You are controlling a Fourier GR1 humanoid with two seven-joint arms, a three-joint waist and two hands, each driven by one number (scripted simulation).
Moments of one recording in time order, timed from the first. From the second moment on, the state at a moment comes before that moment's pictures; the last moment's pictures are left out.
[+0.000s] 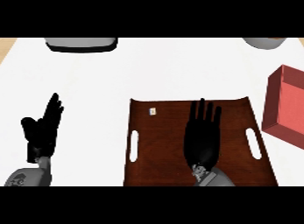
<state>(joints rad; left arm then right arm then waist) -0.09 0.21 0.01 -1.32 0.07 0.23 0.03 -0.21 -0.01 0.55 -1.55 1.53 0.39 0.88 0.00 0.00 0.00</state>
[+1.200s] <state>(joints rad) -0.05 0.19 0.05 -1.34 0.03 0.23 0.03 0.17 -0.21 0.54 -1.86 1.28 0.22 0.49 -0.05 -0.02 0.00</state>
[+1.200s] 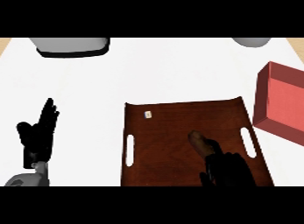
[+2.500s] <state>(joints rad) -0.04 0.18 0.06 -1.36 0.03 0.23 0.04 0.63 -0.55 -0.05 -2.38 0.99 0.03 0.10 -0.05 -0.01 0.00</state>
